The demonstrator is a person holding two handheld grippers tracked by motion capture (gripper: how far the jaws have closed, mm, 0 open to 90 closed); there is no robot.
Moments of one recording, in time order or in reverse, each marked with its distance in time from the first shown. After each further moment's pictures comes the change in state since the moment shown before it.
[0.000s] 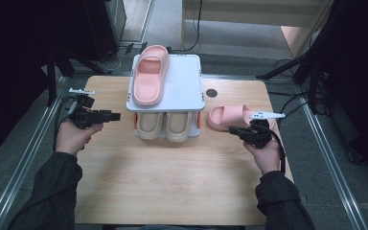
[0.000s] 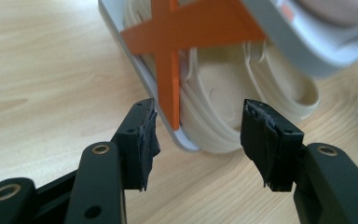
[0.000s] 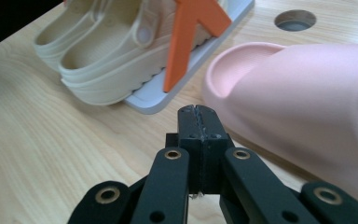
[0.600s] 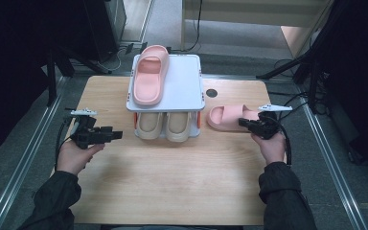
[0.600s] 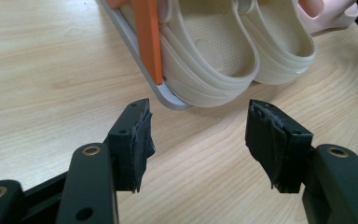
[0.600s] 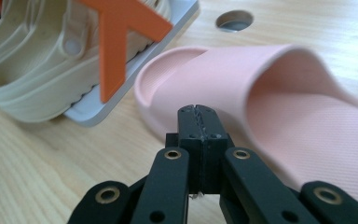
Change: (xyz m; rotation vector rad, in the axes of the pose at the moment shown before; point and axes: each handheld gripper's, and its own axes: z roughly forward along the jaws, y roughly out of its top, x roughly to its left) left arm -0.015 -0.050 0.002 -0.004 -0.014 0.028; right arm -0.046 0.006 0.003 -0.005 -0.090 0.061
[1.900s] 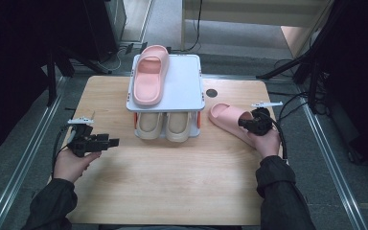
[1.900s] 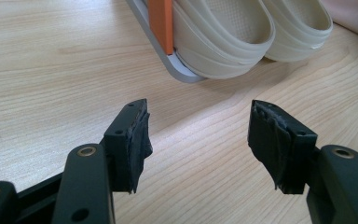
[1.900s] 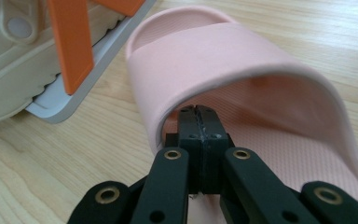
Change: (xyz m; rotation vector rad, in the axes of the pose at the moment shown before) left arm 0.009 -0.023 -0.001 0.016 0.012 -0.015; right arm -0.007 0.005 0.028 0.115 -0.050 0.042
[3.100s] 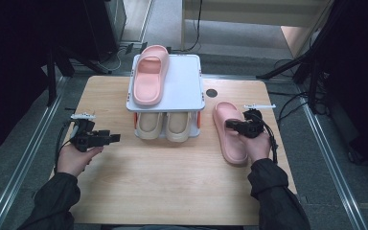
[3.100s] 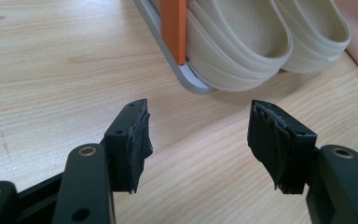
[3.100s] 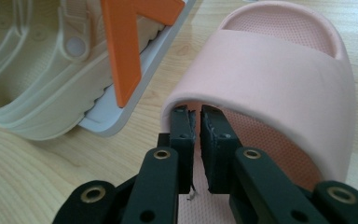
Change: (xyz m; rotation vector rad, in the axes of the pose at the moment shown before) left arm 0.009 0.013 0.012 0.001 0.017 -0.025; right arm 0.037 0.000 0.001 -0.025 0.041 0.084
